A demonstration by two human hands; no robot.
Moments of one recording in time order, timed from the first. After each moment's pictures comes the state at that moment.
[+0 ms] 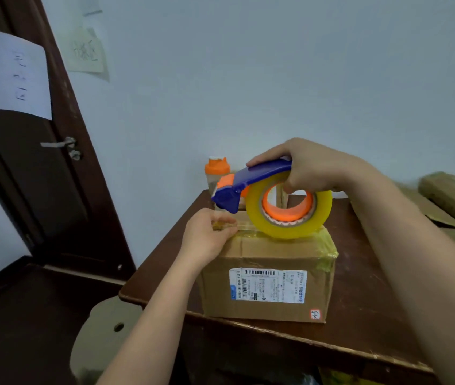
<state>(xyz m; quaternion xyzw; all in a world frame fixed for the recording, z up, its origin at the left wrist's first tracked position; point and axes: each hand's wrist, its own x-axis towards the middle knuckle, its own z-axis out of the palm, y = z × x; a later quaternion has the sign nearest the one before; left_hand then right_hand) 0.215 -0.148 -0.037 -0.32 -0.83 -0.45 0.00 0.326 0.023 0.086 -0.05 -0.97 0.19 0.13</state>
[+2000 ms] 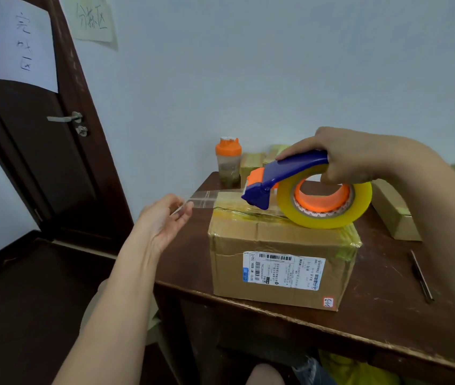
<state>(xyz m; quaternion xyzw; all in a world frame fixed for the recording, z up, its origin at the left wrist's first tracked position) 0.152 -0.204 -0.044 0.01 -0.49 -0.85 -0.18 0.333 0.021 0.084 -0.06 -0.99 0.08 0.06</state>
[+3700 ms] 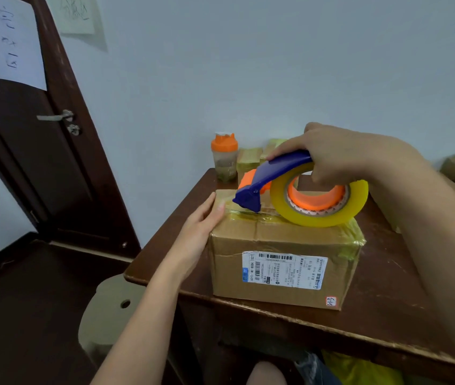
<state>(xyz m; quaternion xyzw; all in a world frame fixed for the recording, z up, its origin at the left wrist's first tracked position) 0.192 -0.173 -0.076 -0.25 -0.67 -0.67 -0.21 0.313 0.022 0.070 -0.07 -1.00 0.02 0.06</state>
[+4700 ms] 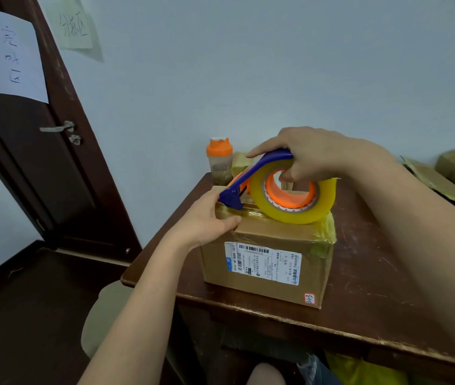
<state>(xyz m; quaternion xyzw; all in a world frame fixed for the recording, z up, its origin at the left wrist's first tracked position) 0.198 -0.151 -0.034 -0.37 -0.84 -0.38 -0.10 0.315 0.030 0.071 -0.03 -0.99 0.05 0.09</state>
